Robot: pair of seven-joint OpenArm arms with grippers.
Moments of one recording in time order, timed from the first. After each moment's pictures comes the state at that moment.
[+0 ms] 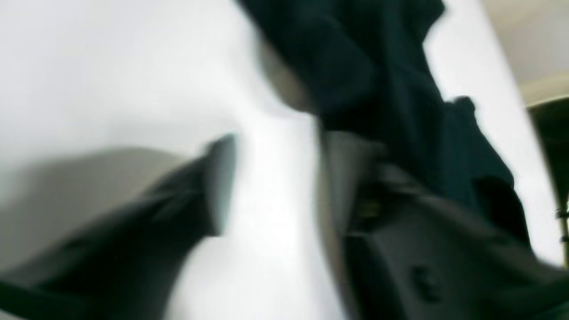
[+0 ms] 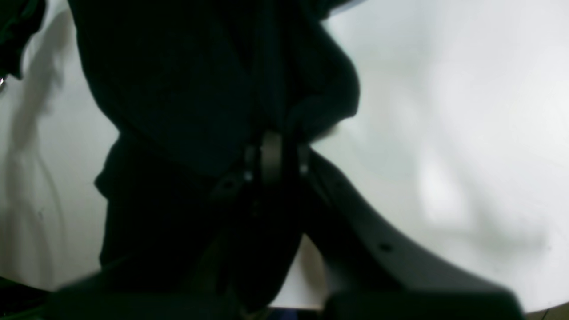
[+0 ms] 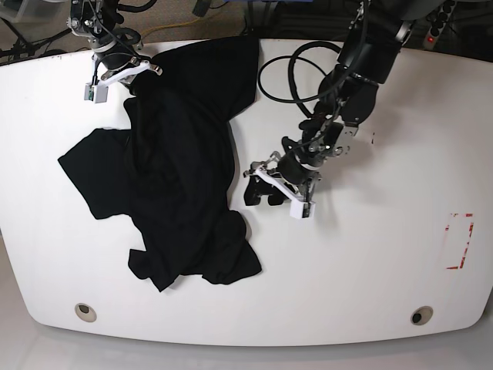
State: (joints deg) left arm -12.8 -3.6 23.8 68.0 -41.9 -2.9 16.2; right arm -35.8 10.0 18.6 106.5 44.1 8.9 -37.6
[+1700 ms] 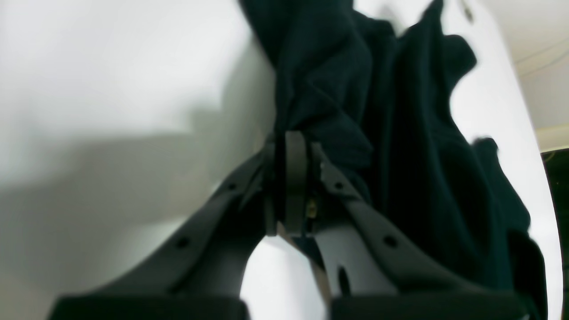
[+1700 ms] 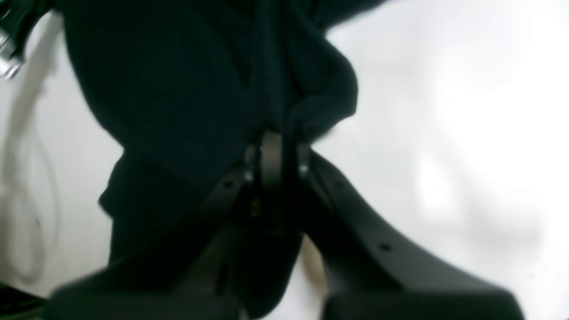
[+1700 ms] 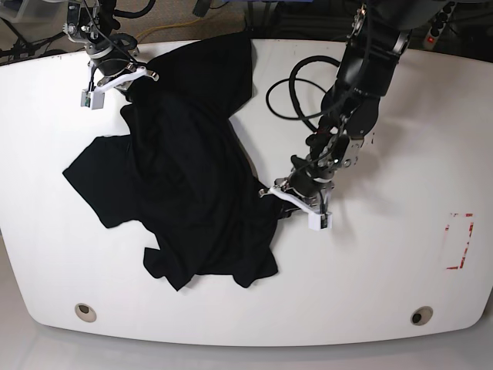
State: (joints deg) left arm -14.1 -5.2 18.5 64.1 -42.4 -2.9 15.0; right arm -34.2 11.1 18.6 106.4 44.1 8.9 -37.6
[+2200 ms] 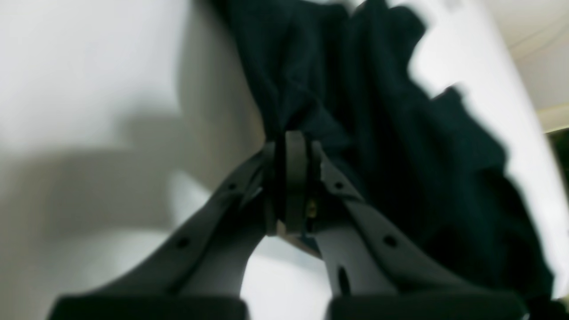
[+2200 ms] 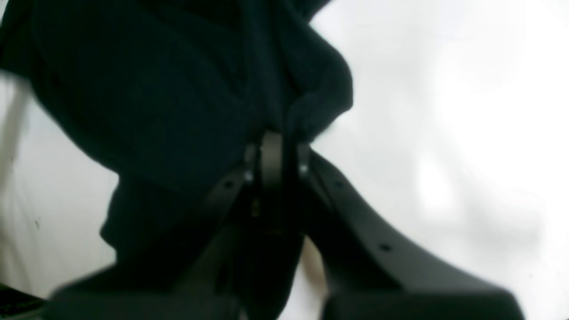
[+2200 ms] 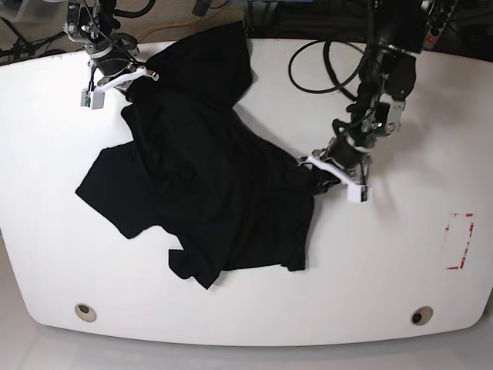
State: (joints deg) left arm 3.0 -16.7 11.1 88.1 -42.3 -2.7 23.3; right arm -34.3 11.3 18.6 106.4 44.2 8.9 -37.6
